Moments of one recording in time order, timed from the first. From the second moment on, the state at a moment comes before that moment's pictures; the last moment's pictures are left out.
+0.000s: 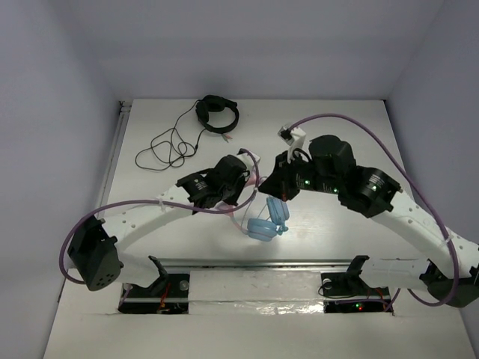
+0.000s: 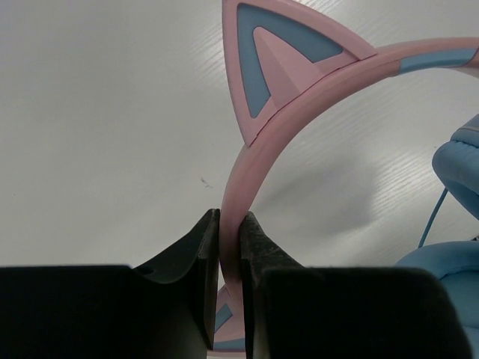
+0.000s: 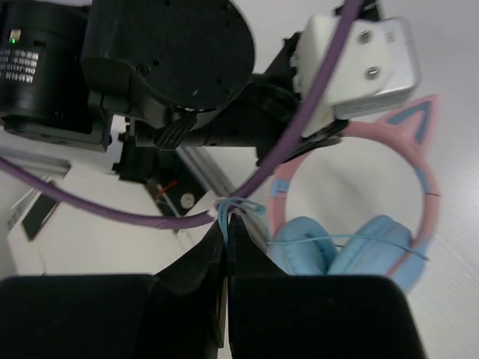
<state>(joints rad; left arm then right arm) -0.88 1.34 1.05 -0.55 -0.20 -0.16 0.90 1.12 1.40 -0.70 -0.16 0.43</state>
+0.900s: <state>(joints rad) -0.85 1.23 1.02 -0.49 0.05 -0.13 0.88 1.02 1.02 -0.57 0.56 0.58</state>
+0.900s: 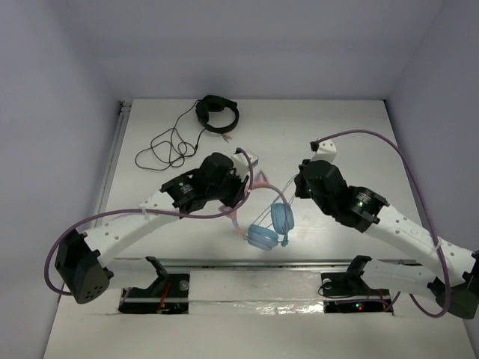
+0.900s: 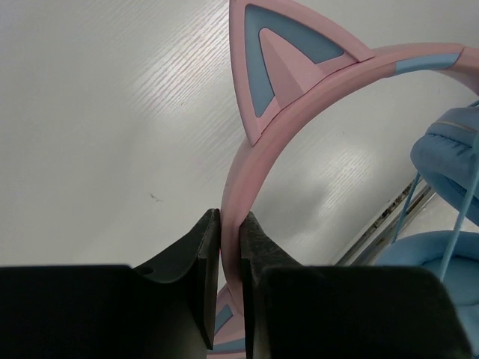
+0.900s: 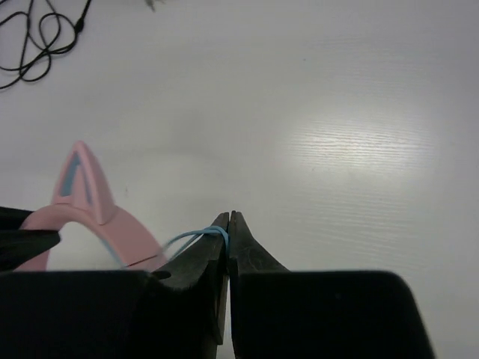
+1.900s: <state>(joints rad) -0.61 1.40 1.04 -0.44 0.35 -0.17 0.63 0.94 1.09 -0.44 0.12 0.52</state>
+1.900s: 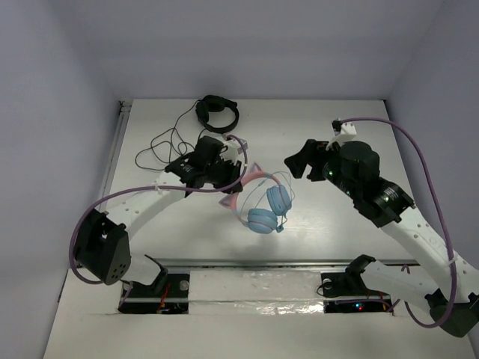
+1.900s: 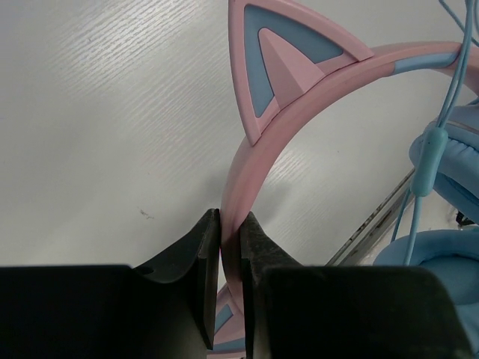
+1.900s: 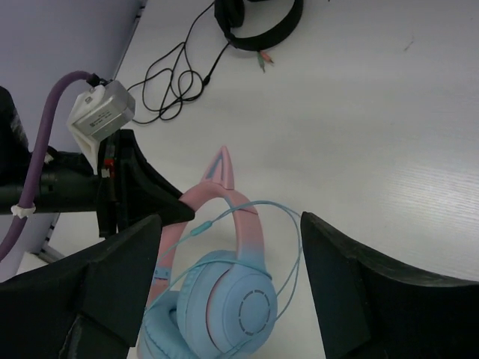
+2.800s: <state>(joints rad) -0.54 1.41 1.10 -0.36 0.29 -0.34 0.66 0.84 0.88 -0.37 -0.15 0.68</state>
